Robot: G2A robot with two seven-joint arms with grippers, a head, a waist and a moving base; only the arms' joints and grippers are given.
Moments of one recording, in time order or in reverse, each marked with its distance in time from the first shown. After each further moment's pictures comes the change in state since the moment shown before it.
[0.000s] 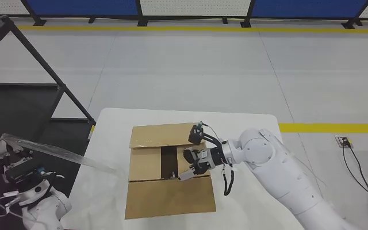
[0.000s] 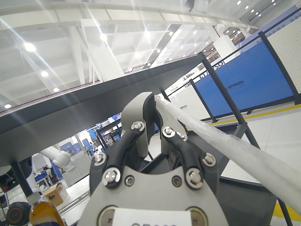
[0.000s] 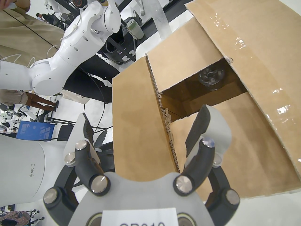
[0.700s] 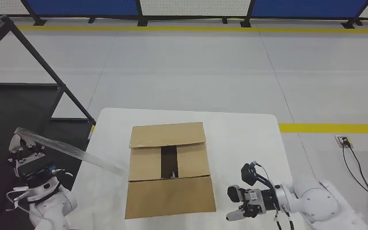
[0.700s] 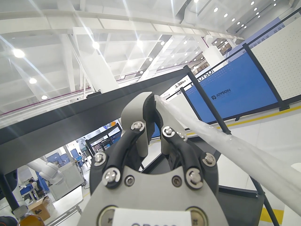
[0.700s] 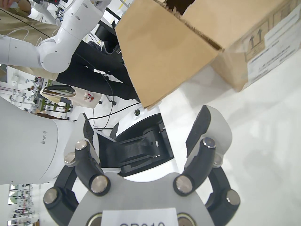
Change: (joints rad) left arm -0.007 -0.002 0.051 -0.017 0.023 -0.021 0.019; right arm -0.626 0.377 0.382 -0.437 0.082 0.037 0.036
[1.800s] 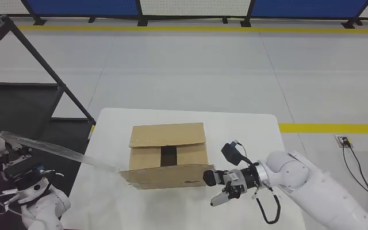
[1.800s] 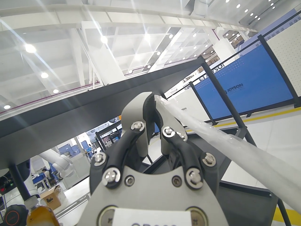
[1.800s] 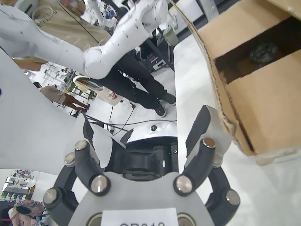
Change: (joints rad) left arm -0.006 0.009 -0.054 0.026 -0.027 0.022 -0.008; right arm 0.599 0.003 -0.602 0.231 0.293 -0.240 -0.240
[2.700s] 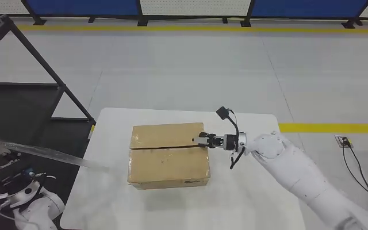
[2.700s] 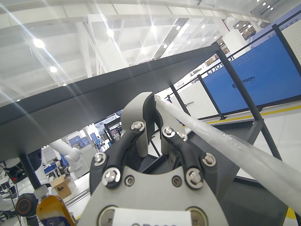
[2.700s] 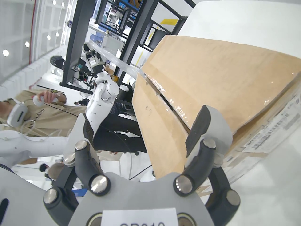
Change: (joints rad) left arm 0.000 0.008 -0.045 0.032 -0.027 0.013 -0.002; right arm 0.217 -0.301 -0.129 0.555 0.184 0.305 -0.093
